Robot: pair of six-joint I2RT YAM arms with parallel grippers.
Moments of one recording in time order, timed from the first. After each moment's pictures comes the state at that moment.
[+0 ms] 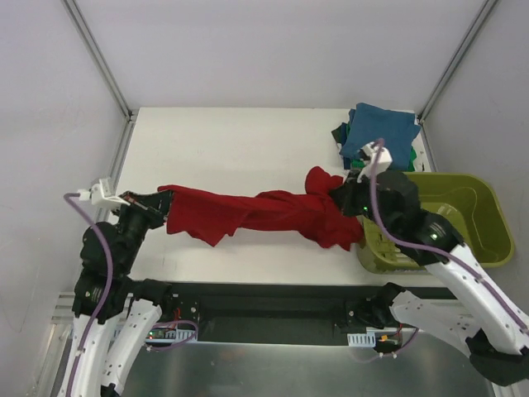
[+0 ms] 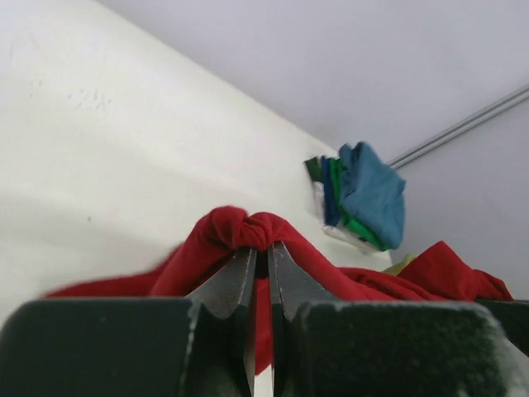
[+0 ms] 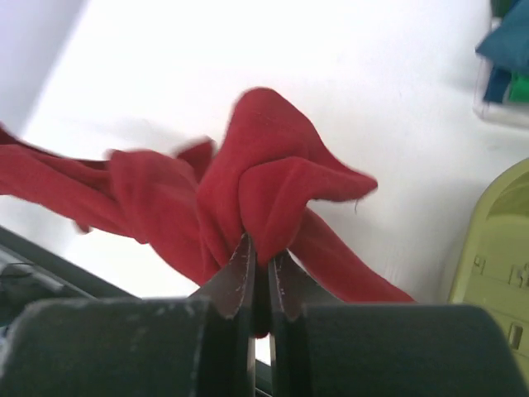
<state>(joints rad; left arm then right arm) -0.22 0.33 0.75 -0.49 -0.05 -0.74 0.73 0.87 1.08 -0.67 0.20 0.39</state>
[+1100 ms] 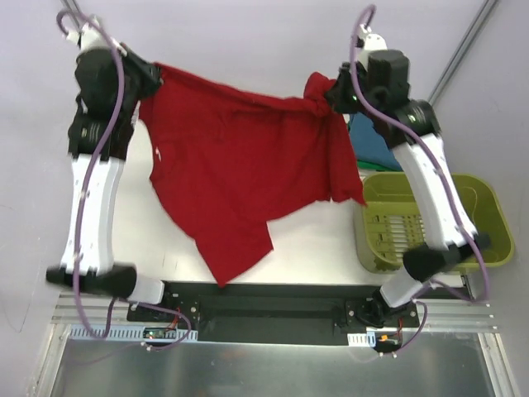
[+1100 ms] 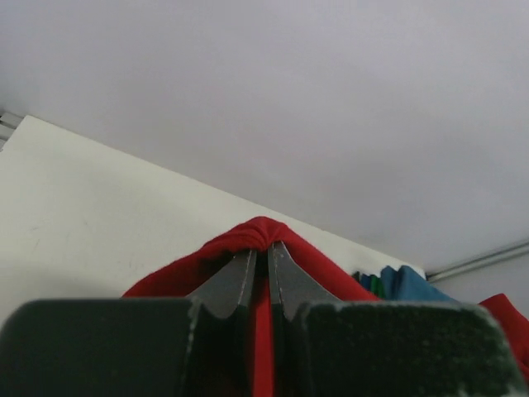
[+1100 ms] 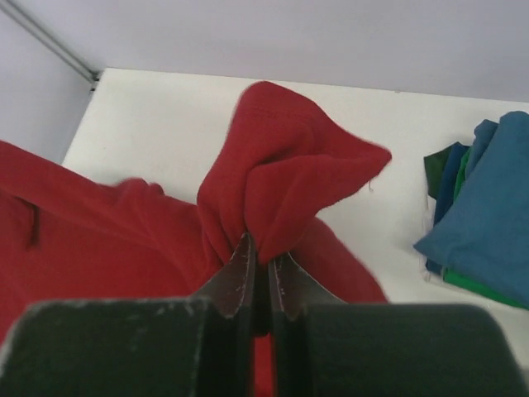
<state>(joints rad) -0.12 1.35 1.89 -0.62 -0.12 -0.56 0.45 1.56 2.05 -0.82 0.03 0.26</state>
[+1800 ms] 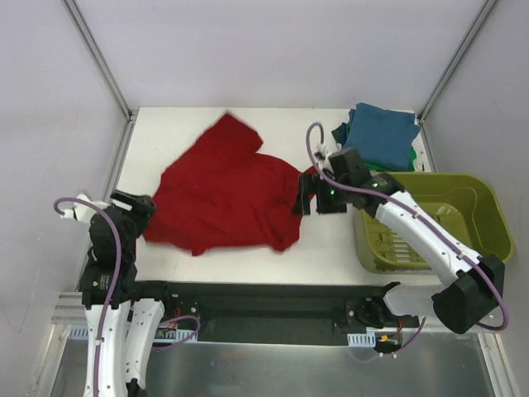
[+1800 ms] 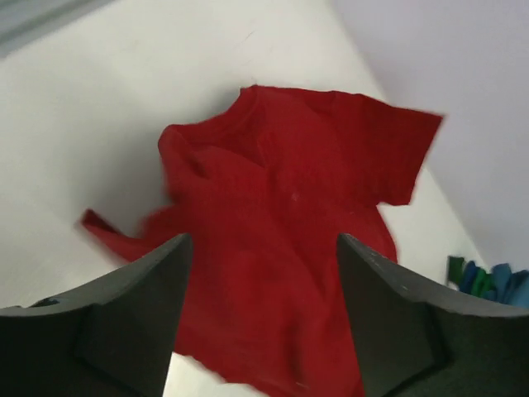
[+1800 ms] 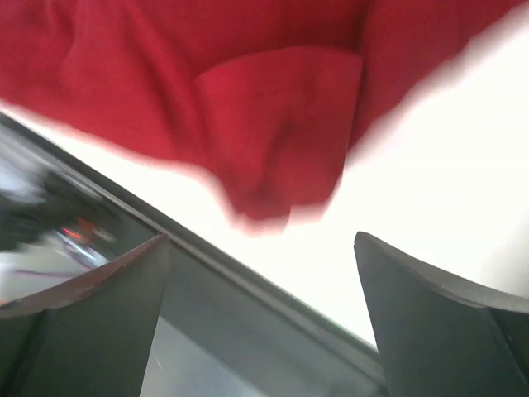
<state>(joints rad) 0.04 0.44 0.86 -0.71 -0.26 -0.76 0.55 1.27 1.23 -0.74 -0.28 0.43</state>
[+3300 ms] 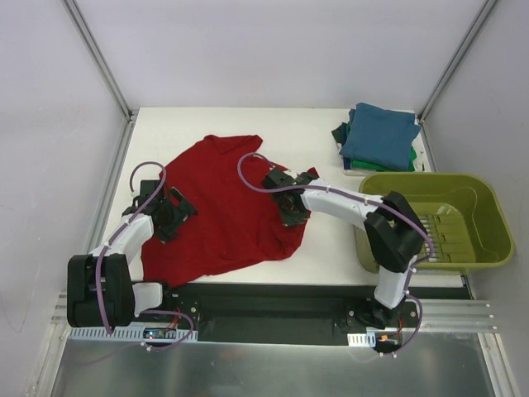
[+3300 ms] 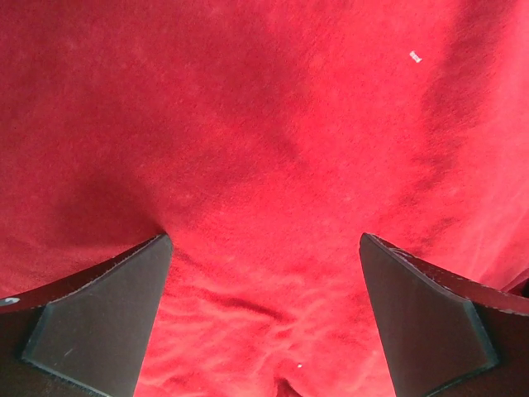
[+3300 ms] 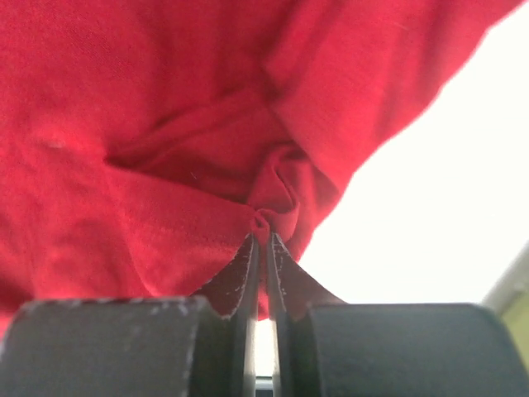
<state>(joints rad) 0.04 1.23 0.57 -0.40 0.10 -0.79 0.85 1.86 1.34 -0.83 0.26 0.54</state>
